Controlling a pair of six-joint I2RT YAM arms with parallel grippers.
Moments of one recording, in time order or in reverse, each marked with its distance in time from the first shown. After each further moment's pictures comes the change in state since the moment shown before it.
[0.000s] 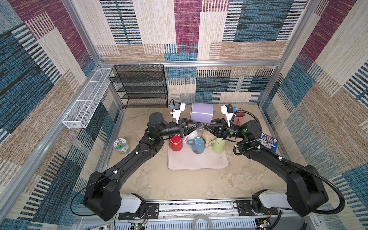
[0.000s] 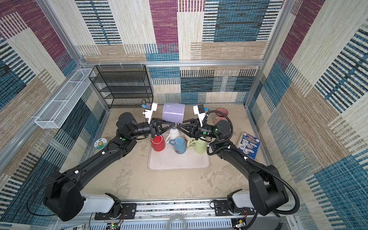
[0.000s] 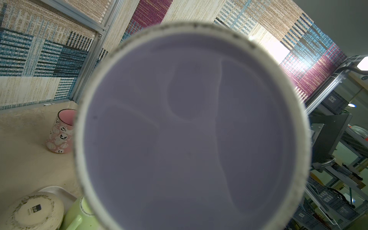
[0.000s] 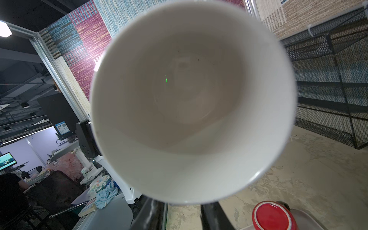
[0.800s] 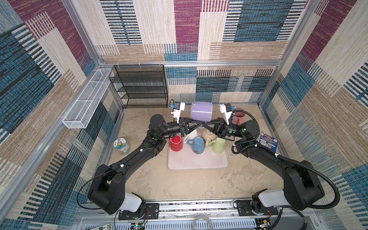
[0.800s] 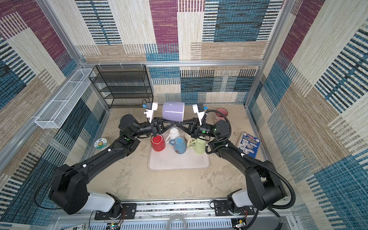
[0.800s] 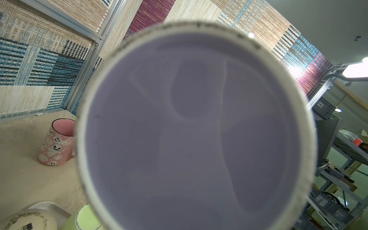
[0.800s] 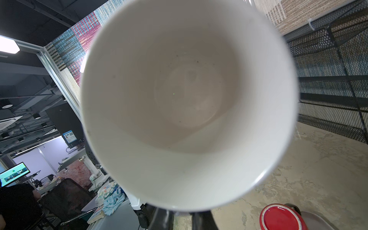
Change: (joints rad) left arm 0.000 0.066 -0.034 0.202 -0.001 -0.087; right arm 0.003 0.048 0.001 0.088 0.010 0.094
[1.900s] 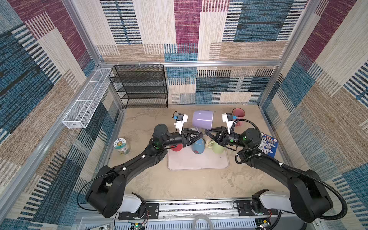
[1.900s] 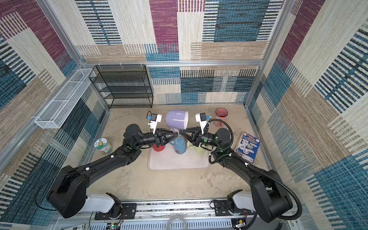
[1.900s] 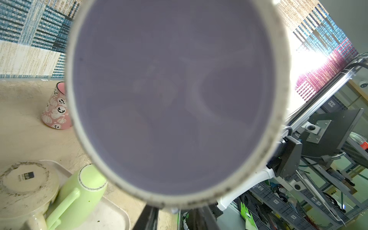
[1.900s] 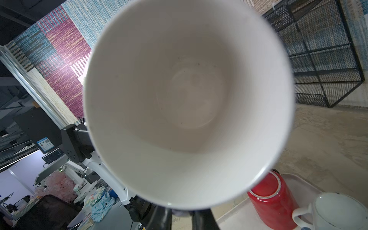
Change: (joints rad) left arm -0.050 -0.046 -0.182 0.001 -0.050 0.071; right arm 0.002 -0.123 -0.185 -0.099 0.094 -0.102
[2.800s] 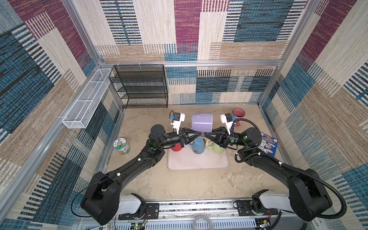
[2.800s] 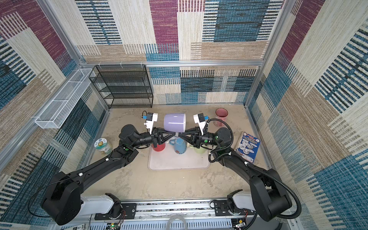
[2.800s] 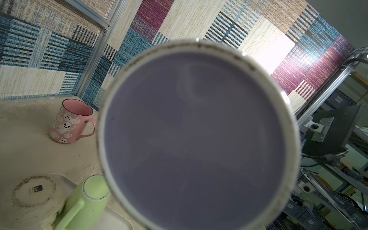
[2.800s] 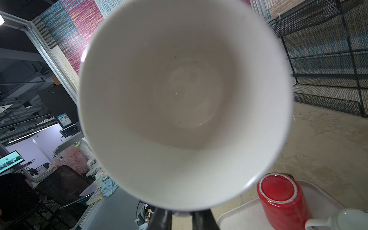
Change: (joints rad) left arm 0.013 -0.061 -0.010 -0.011 -0.028 0.031; right arm 0.000 0.015 0.023 0.039 -0.121 -0.018
